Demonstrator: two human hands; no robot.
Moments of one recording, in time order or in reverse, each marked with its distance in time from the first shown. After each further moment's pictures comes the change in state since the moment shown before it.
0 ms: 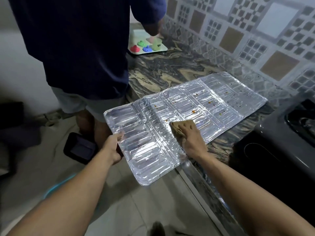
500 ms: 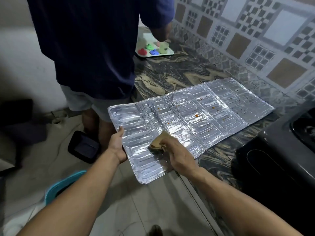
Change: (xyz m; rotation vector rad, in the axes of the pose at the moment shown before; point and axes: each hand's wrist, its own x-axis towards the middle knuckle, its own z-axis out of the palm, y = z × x) left_hand -0.034 0.002 0.021 -0.222 -0.139 0.095; right_hand -0.037 -0.036 0.023 0.219 0.005 -0.421
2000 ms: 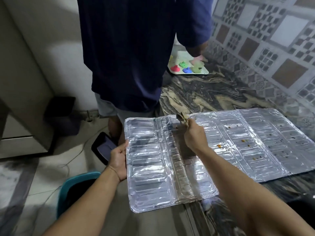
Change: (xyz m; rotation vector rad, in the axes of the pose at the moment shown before) left_hand 0.005 -0.002 -0.012 -0.247 -0.063 0.097; right_hand 0.170 0.051 -0.022 -0.024 0.072 0.239
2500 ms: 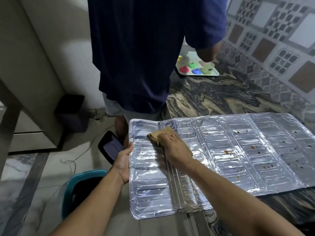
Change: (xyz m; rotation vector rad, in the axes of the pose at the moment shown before) left_hand 0.006 -0.002 0.003 0.026 0.081 -0.053; right_hand -0.025 -0.020 0.058 -0.111 -0.242 -0.521
